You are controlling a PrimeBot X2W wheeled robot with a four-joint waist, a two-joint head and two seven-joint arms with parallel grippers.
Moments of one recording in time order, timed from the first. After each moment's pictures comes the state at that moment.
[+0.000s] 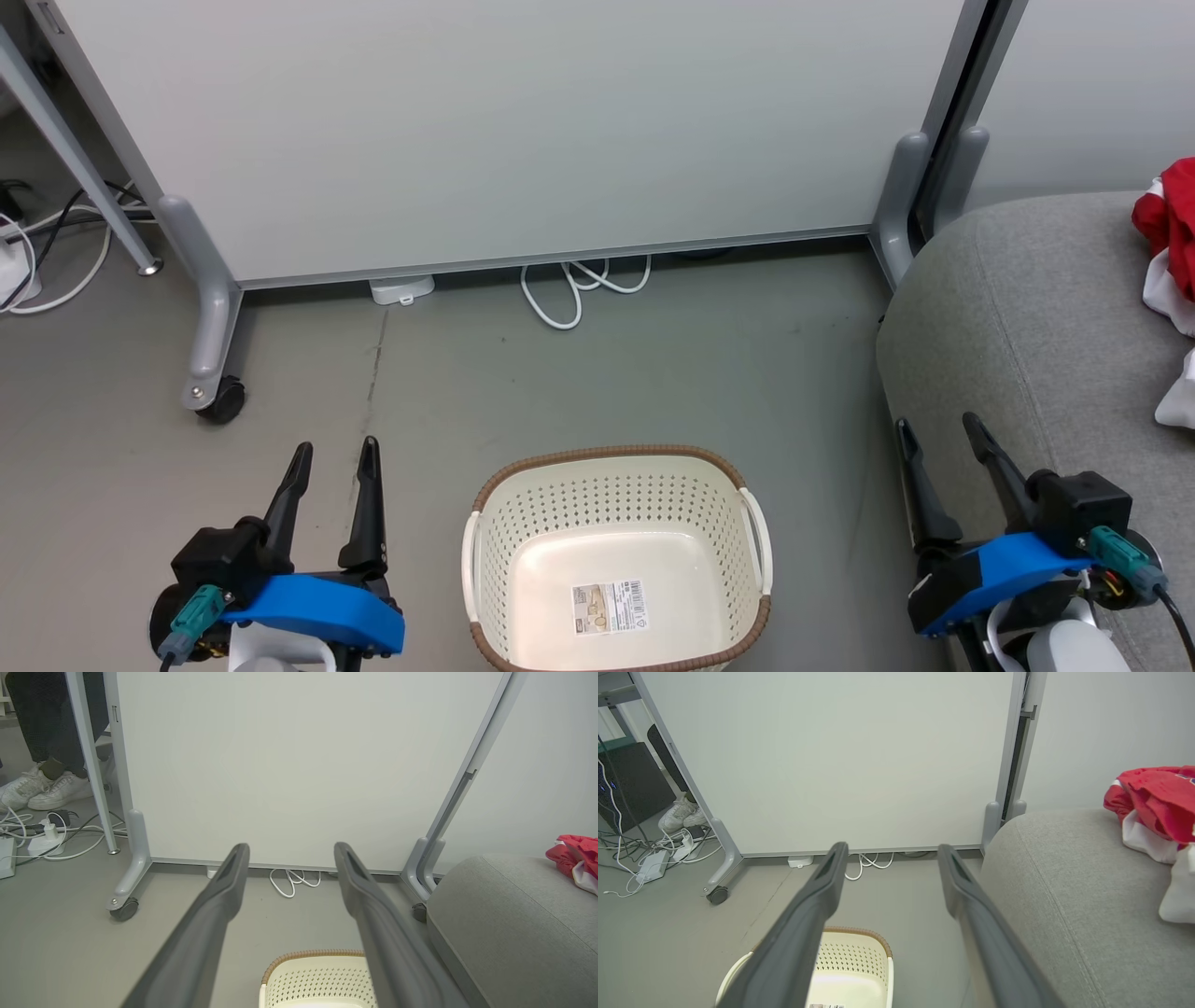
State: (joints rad) left arm -0.11 0.11 -0.11 0.37 -0.35 -0.13 -0.26; right arm -0.13 -0.06 -0.03 0.27 0.13 0.13 -0.14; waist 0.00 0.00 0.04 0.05
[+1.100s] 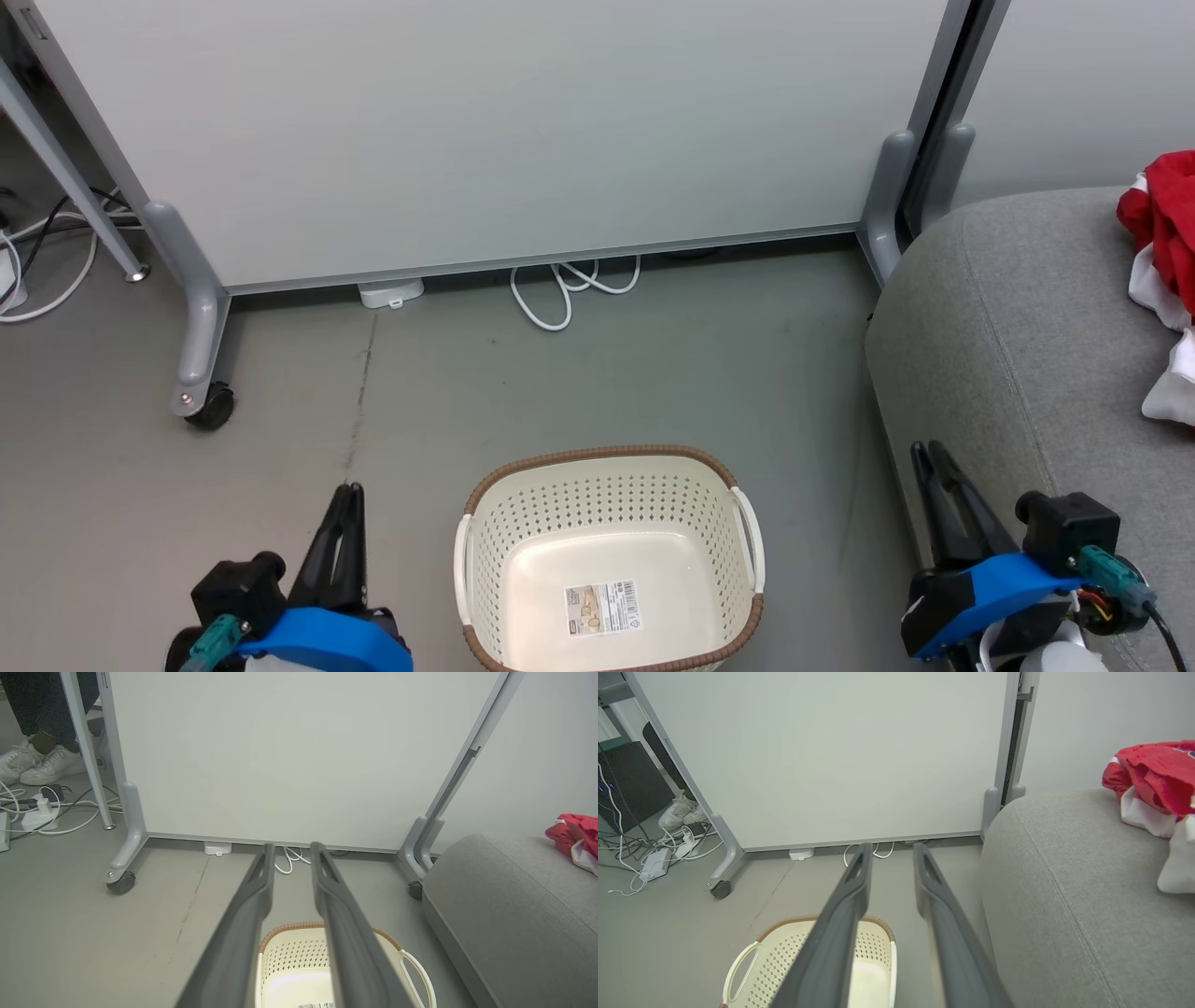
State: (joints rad) left arm -0.09 0.10 -0.12 0.42 -0.35 -0.13 -0.26; right arm -0.11 -0.05 -0.02 0.28 0.15 0.13 -0.14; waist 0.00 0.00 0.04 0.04
